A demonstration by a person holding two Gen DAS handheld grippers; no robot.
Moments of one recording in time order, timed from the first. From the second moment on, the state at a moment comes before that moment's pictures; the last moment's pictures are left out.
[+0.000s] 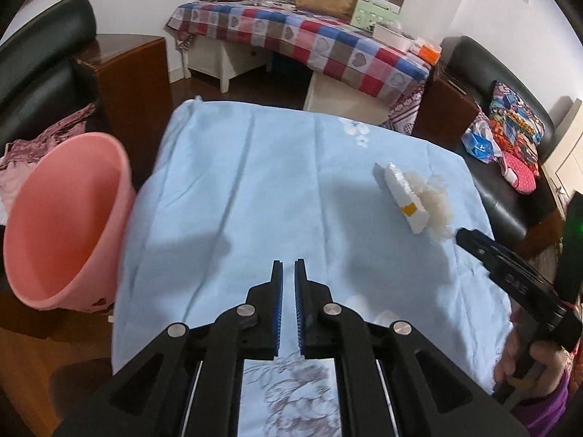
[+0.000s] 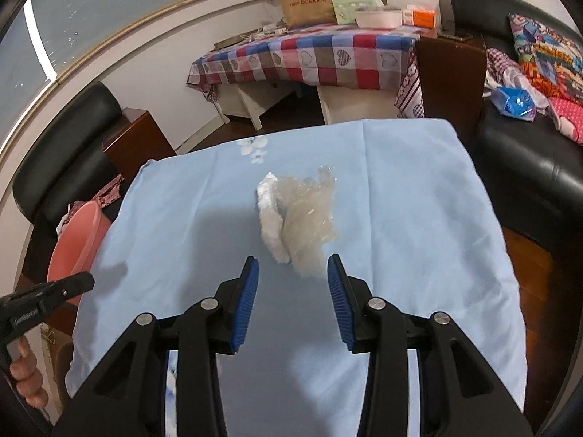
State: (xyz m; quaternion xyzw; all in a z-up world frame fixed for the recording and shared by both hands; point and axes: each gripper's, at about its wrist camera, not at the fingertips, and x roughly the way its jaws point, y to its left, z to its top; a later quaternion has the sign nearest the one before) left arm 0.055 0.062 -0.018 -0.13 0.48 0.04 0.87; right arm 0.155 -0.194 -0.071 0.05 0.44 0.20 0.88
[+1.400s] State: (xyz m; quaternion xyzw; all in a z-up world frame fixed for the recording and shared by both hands) left arm 0.214 -0.070 -0.087 -0.18 0.57 0.00 0.80; right arm 0.147 -0.254 -0.083 0.12 0.41 0.17 0.89
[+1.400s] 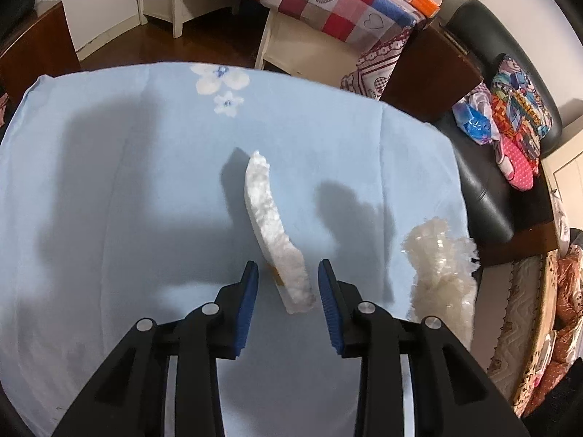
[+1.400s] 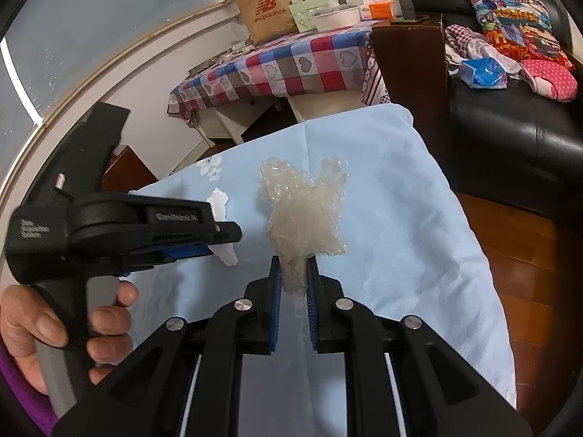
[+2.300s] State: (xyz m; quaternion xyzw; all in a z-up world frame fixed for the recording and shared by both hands) left arm 0.063 0.014 -0.009 -0.11 0.46 0.03 0.88; right arm 0.090 -0.176 -0.053 0.06 0.40 0.24 0.88
